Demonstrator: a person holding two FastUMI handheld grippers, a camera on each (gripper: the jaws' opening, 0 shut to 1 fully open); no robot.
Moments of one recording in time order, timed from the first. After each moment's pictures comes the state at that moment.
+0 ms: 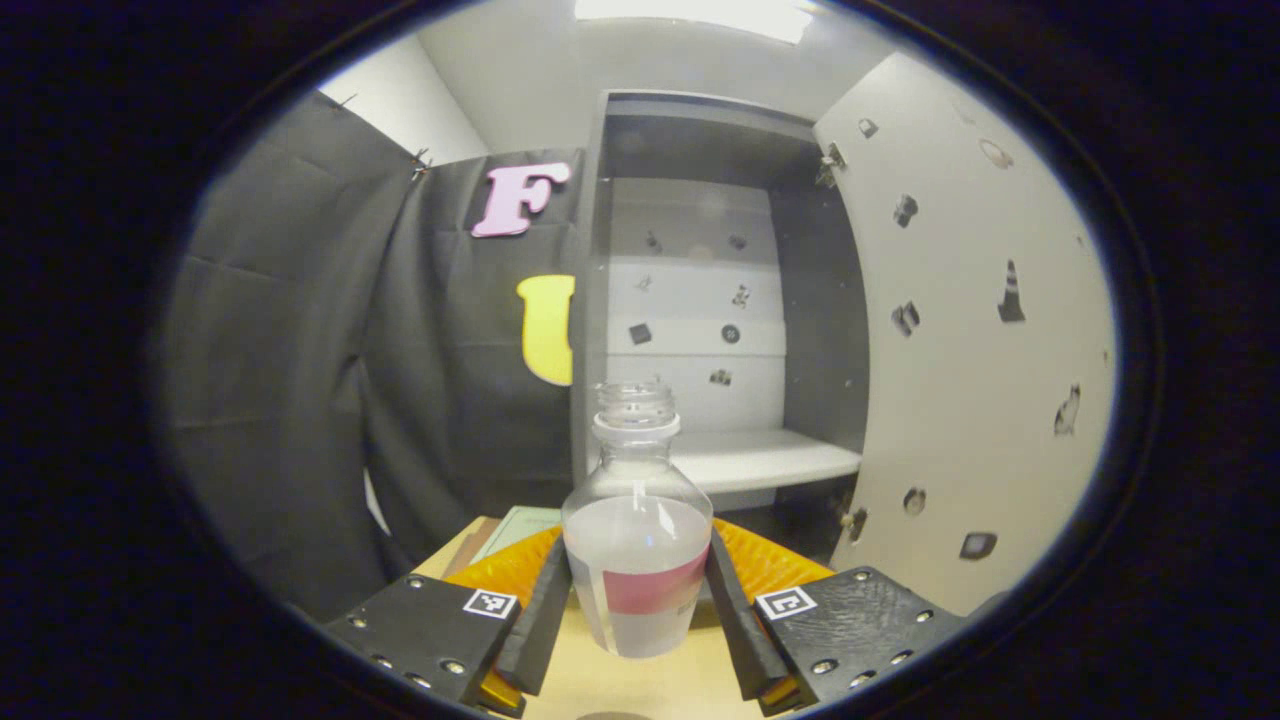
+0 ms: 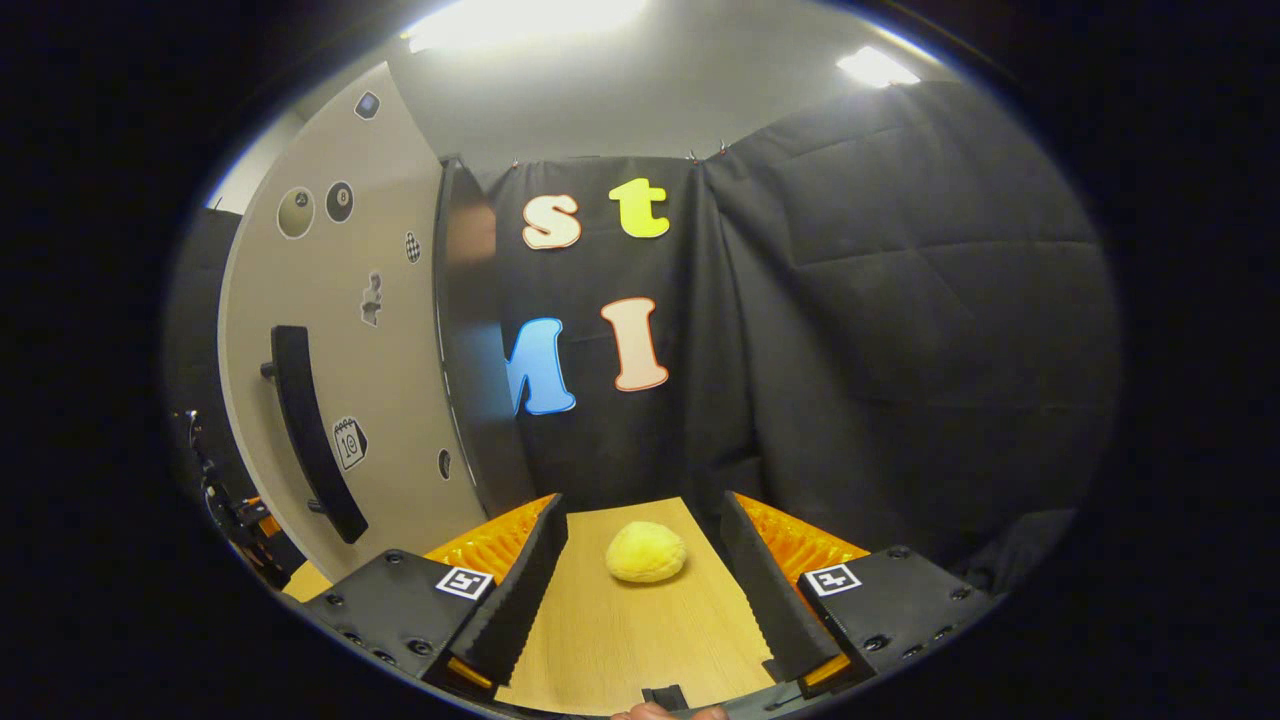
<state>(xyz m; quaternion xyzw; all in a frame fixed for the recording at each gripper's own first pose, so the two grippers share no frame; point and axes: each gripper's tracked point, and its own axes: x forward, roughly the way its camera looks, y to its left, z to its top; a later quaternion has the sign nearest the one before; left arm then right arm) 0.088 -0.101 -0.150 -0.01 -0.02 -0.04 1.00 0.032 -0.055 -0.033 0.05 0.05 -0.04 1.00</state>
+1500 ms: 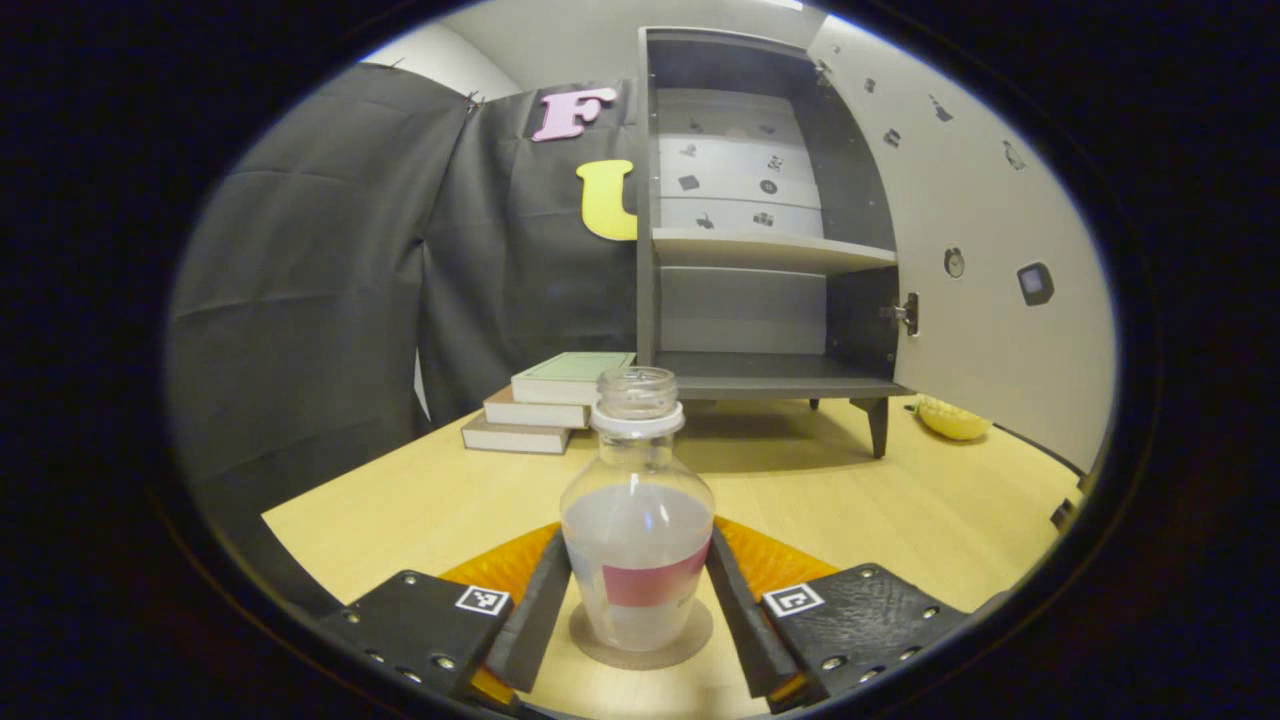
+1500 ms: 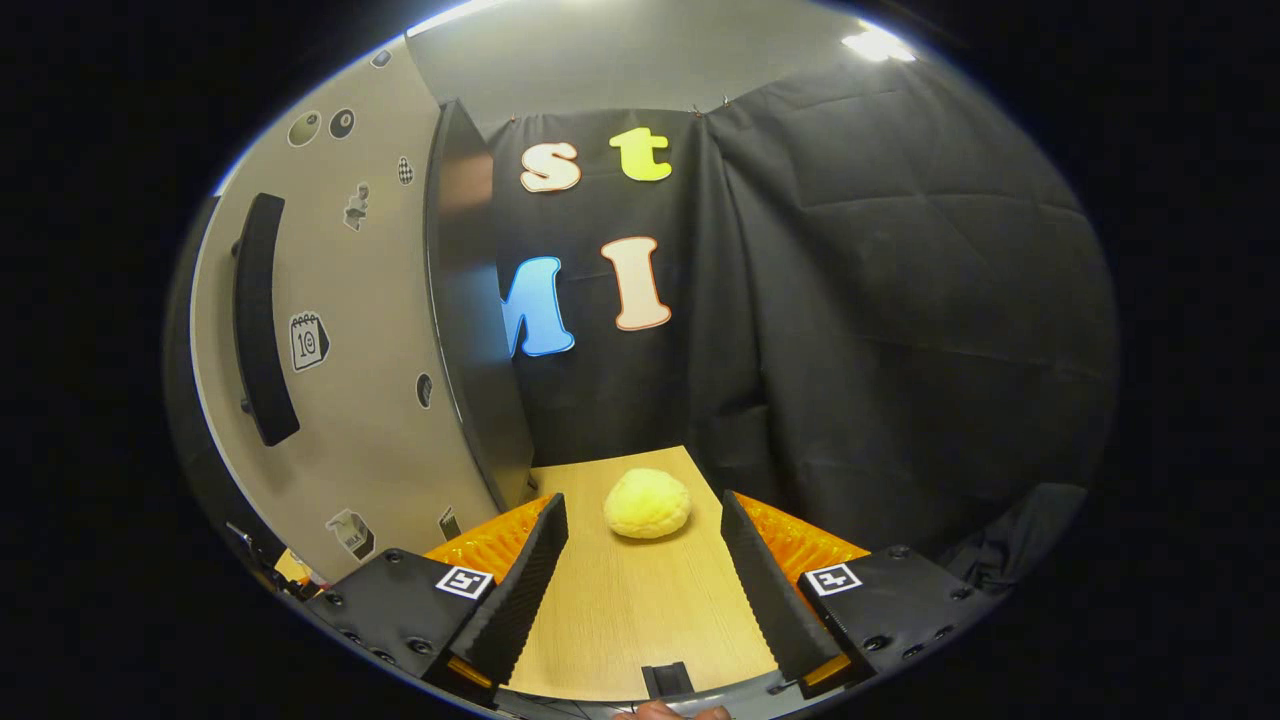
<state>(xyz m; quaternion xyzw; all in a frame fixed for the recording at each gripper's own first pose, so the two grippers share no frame) 0.054 -0.093 -0.390 -0.03 0.07 0.00 1.00 0.046 -0.054 -0.115 0.05 0.10 -0.04 0.99</state>
